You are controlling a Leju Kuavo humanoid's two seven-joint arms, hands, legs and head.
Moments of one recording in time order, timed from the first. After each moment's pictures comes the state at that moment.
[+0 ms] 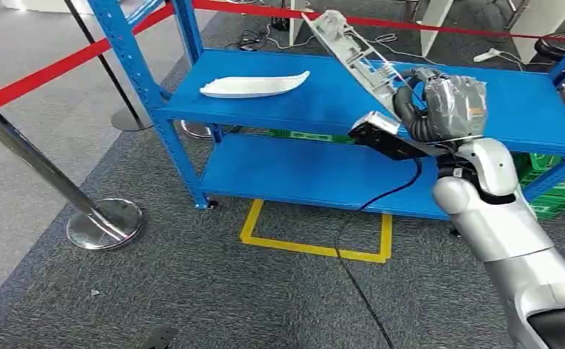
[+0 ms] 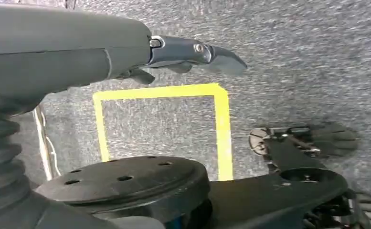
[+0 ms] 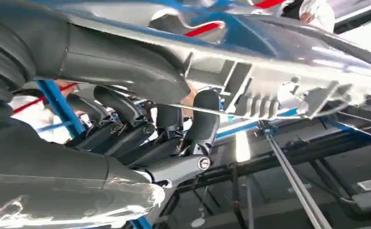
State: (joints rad) left arm -0.13 -0.21 1.26 -0.20 -1.30 0.04 0.04; right arm -0.78 -0.13 0.41 -1.10 0.88 -0.31 -0.09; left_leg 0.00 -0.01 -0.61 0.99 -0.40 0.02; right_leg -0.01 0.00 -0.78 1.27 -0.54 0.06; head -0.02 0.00
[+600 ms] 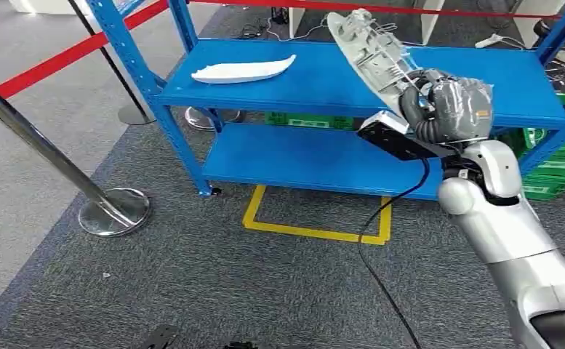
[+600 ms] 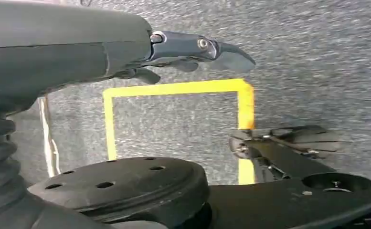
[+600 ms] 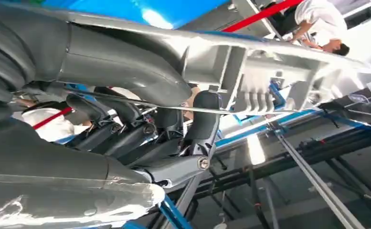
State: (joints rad) left arm -0.14 -0.20 1.26 -0.20 -1.30 0.04 0.04; right arm -0.76 -0.13 0.39 -1.11 0.85 -0.32 -0.10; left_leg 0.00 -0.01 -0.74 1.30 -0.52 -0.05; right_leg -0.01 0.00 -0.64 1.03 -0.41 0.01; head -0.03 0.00
